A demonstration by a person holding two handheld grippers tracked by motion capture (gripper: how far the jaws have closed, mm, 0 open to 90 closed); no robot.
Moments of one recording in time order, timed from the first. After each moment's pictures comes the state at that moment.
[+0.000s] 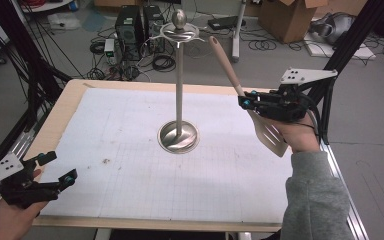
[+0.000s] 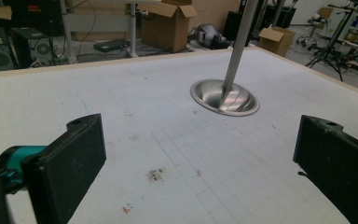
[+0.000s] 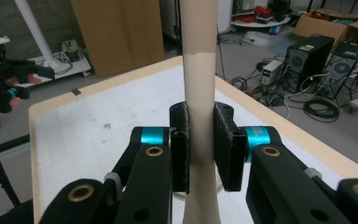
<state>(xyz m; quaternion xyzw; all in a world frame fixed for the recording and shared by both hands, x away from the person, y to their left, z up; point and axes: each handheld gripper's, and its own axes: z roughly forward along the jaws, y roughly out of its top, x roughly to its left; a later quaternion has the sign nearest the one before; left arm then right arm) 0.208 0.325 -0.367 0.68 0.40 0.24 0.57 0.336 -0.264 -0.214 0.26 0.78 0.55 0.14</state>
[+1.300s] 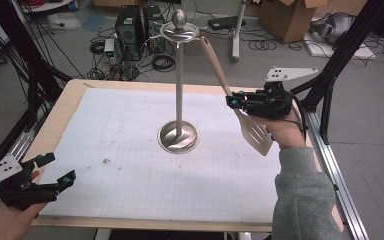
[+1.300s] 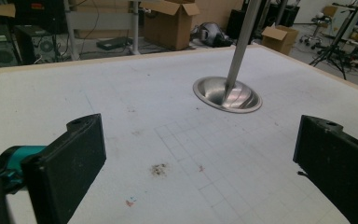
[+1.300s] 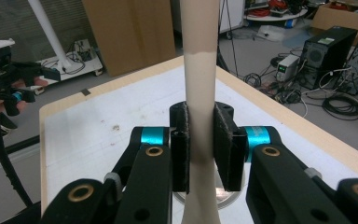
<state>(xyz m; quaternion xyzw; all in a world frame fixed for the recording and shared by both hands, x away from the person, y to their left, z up) 0.205 0.328 -0.369 0.68 0.40 0.24 0.56 0.353 -0.243 -0.225 0.26 0.79 0.55 0.11</state>
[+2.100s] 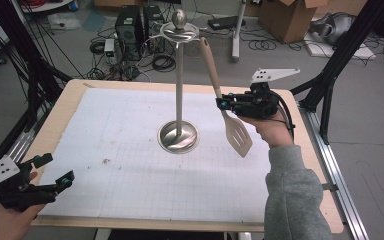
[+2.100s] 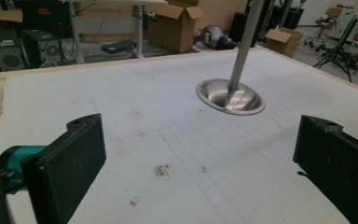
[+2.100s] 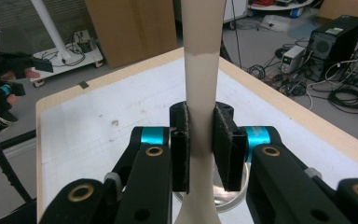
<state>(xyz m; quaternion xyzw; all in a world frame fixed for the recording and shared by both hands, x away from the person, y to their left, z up) 0.201 0.329 -0.368 0.67 0.40 0.25 0.57 0.363 -0.221 -0.236 0.26 0.80 0.54 0.10</state>
